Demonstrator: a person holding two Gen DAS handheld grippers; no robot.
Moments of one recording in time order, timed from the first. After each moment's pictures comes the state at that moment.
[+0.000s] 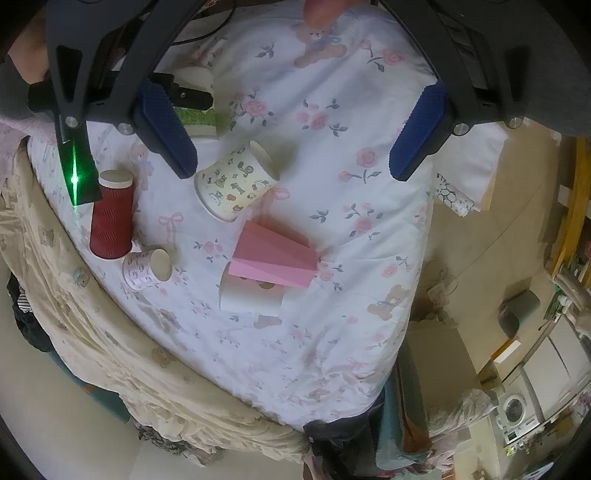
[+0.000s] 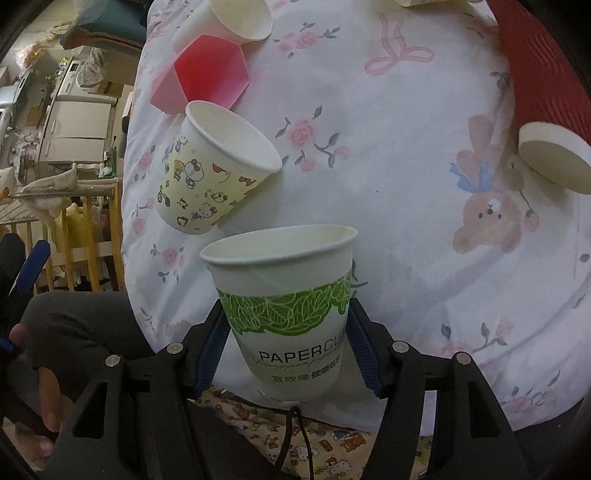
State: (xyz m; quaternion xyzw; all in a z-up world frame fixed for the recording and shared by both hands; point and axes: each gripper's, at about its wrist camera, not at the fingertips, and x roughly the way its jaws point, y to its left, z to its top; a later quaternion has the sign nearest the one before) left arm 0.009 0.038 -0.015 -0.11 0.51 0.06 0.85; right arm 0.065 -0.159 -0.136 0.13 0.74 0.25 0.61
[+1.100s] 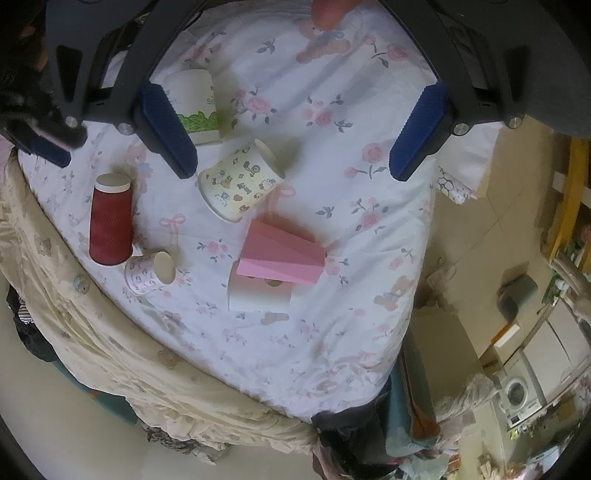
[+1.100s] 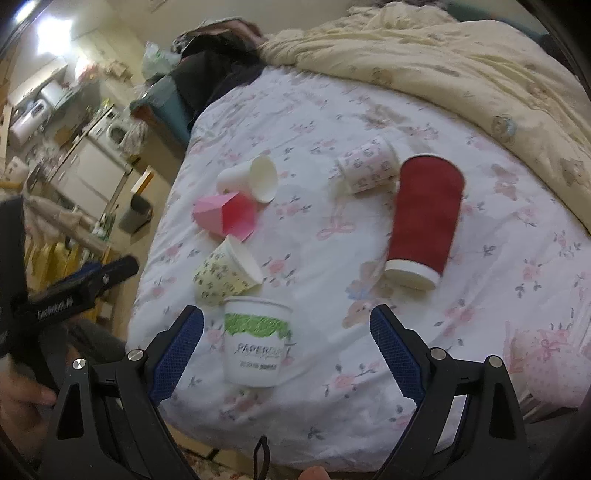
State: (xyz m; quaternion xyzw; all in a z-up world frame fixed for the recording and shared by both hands) left arm 0.006 0.021 -0.015 -0.08 0.49 0.06 0.87; right arm 0.033 -0.230 -0.022 0.10 0.52 0.22 0.82
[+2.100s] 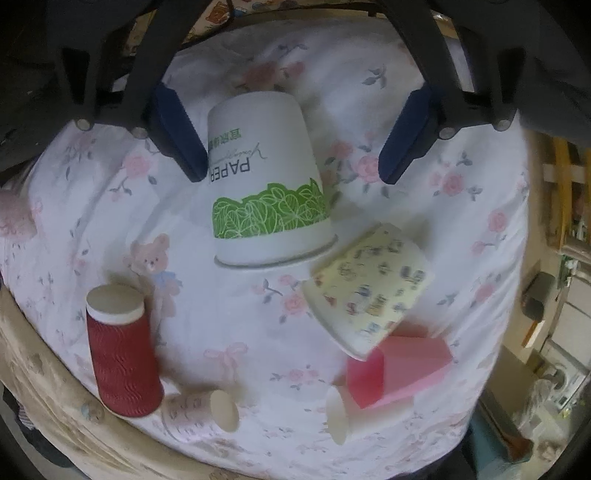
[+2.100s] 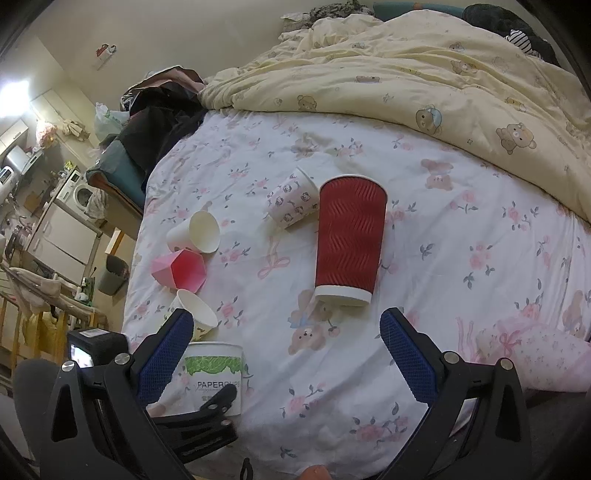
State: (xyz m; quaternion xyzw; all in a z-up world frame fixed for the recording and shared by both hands) left arm 0.013 -0.104 -0.115 0.01 0.62 0.02 0.79; right arm 0.041 -0.290 -0.016 0.16 0.49 0.13 0.85
